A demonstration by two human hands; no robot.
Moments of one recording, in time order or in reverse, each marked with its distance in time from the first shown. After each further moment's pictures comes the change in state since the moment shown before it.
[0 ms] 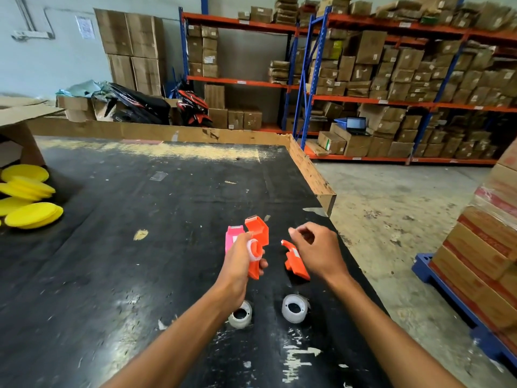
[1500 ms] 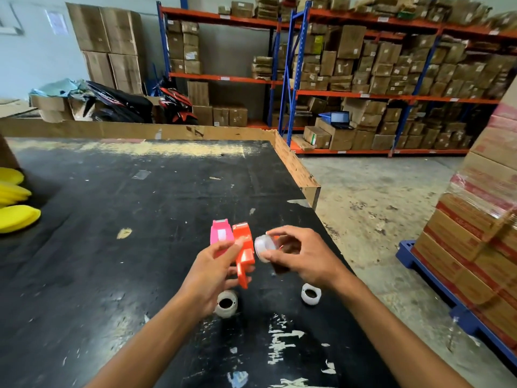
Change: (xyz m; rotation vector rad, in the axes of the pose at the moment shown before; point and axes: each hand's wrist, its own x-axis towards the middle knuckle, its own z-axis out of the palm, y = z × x) left_hand -0.025 -0.007 -0.023 0.043 -0.105 -0.038; right_hand -0.042 -0.024 -0.039 0.163 -0.399 -0.050
